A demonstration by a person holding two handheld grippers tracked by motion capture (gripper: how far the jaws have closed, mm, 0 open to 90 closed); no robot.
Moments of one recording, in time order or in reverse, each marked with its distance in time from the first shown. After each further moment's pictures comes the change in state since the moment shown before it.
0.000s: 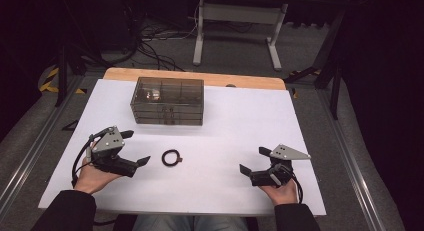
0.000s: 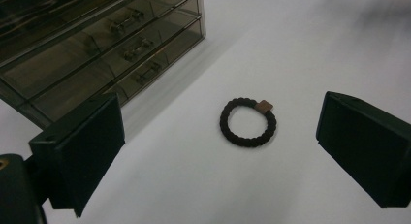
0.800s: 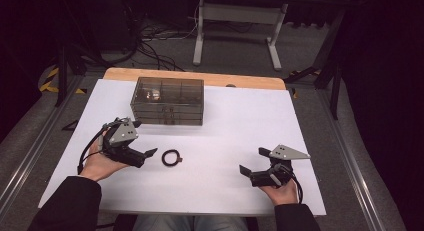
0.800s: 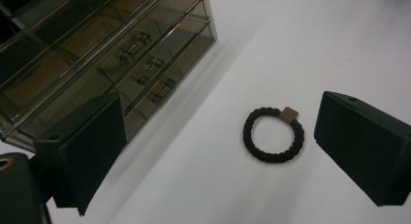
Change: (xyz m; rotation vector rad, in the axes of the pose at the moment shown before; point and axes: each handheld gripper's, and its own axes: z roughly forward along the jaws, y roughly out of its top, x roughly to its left) left arm 0.005 0.029 0.017 0.080 0.040 0.124; right arm 0.000 0.000 0.000 0.015 0.002 0.003
